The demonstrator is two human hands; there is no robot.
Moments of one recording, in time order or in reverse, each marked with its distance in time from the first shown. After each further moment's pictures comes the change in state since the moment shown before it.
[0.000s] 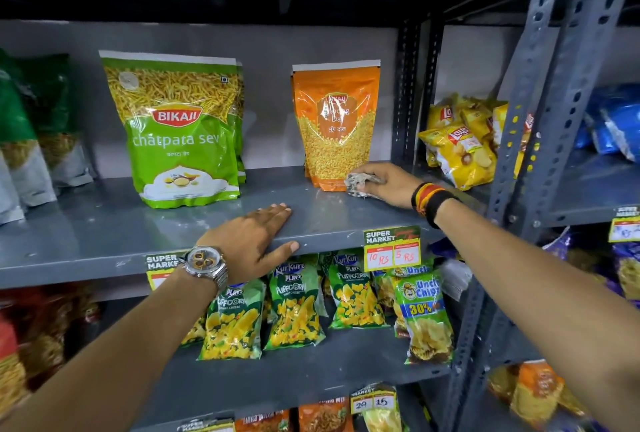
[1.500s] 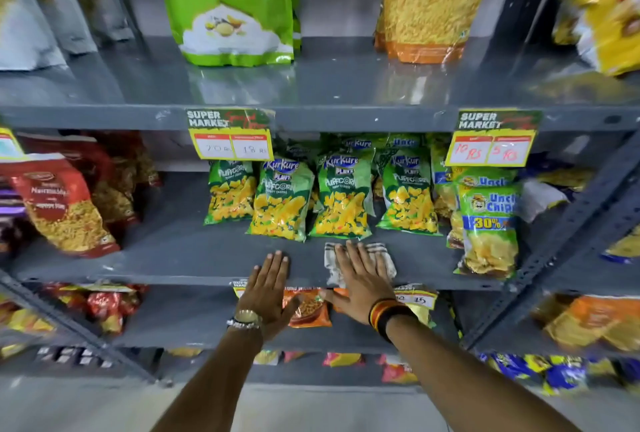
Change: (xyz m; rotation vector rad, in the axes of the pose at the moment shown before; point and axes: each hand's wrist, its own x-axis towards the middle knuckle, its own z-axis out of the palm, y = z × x) left_hand -0.207 0.046 0.325 -0.268 -0.312 -0.475; right_hand -0.161 0.077 0.383 -0.393 -0.349 0.092
